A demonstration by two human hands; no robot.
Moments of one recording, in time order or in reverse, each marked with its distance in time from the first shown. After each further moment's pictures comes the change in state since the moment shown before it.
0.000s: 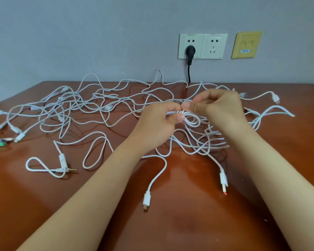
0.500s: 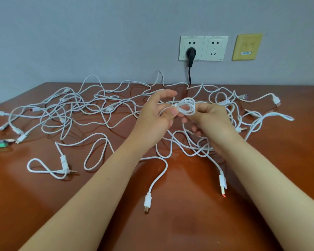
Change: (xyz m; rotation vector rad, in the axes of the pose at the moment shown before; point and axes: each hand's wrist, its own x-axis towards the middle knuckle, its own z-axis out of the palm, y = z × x) left_hand 0.004 -0.008 0.002 -0.410 0.071 -0.022; right_hand -0.006 0.009 0.015 0.210 -0.158 0.167
